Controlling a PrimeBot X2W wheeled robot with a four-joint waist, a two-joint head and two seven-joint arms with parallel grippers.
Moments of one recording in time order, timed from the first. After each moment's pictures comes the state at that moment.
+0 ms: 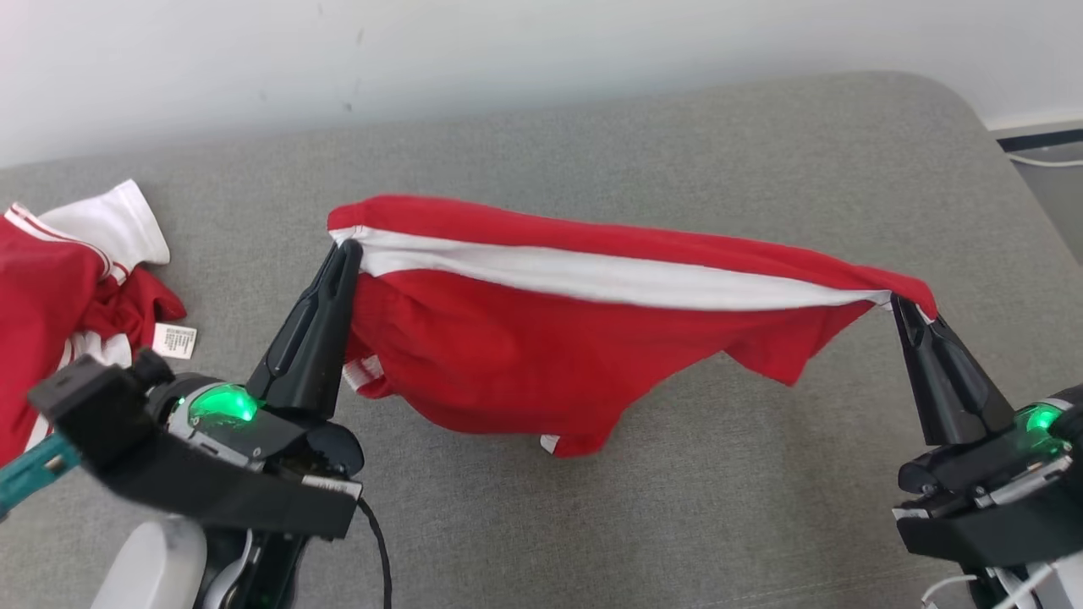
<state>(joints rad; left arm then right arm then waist) -0.27 0.24 -0.26 -0.19 -0.89 -0.11 -0.04 -0.16 -0.37 0.21 -0.11 0.33 0.11 -0.26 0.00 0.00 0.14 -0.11</state>
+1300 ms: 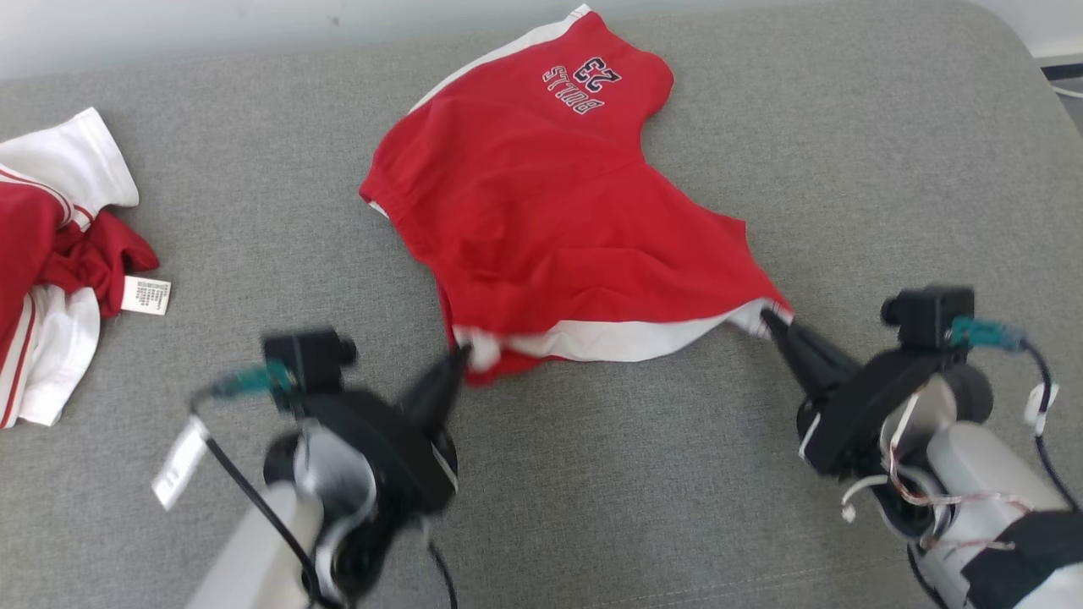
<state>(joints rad) -0.45 0.15 -0.41 0.24 -0.95 -0.01 0.22 -0.57 -0.34 0.52 0.41 0.77 0.12 0.10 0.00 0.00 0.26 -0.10</state>
